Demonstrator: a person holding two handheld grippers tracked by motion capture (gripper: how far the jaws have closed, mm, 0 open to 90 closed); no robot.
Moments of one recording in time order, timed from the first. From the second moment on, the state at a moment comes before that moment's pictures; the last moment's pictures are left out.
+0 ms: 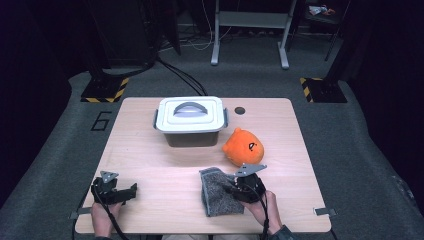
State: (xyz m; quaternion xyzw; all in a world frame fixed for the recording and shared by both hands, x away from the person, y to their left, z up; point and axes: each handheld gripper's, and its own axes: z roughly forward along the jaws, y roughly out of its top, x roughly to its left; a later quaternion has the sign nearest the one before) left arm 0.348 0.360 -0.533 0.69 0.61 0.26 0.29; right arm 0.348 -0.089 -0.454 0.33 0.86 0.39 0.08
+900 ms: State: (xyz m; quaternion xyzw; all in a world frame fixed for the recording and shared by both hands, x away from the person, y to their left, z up) left arm 0.348 0.360 -0.532 0.69 0.61 0.26 0.29; right arm 0.328 -0.175 -0.453 0.40 0.84 0.35 0.13
